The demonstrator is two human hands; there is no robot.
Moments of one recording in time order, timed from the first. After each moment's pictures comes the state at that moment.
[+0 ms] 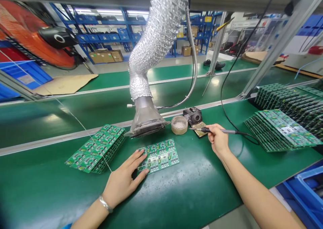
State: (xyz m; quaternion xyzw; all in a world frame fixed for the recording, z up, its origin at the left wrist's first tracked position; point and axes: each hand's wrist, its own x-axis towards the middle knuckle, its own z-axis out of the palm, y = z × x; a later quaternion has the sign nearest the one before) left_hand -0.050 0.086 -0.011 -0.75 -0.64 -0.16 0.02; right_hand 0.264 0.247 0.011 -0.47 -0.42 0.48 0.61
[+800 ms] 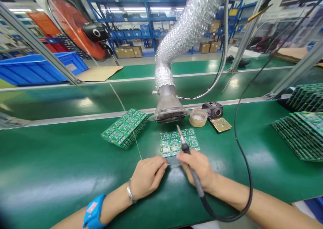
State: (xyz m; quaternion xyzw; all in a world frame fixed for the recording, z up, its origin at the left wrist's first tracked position) left_hand -0.017 0.053 0.003 -0.78 -0.55 -0.28 0.00; right_hand 0.183 0.135 -0.010 -0.19 -0.86 0.16 0.45
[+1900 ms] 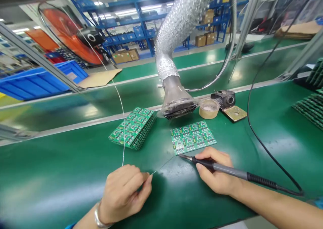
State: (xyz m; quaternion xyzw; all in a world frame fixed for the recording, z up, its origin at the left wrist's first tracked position) left_hand -0.079 0.014 0.025 -0.80 -0.49 -0.31 0.15; right_hand 0.173 0.109 -0.006 -0.31 -0.80 0.25 0.45
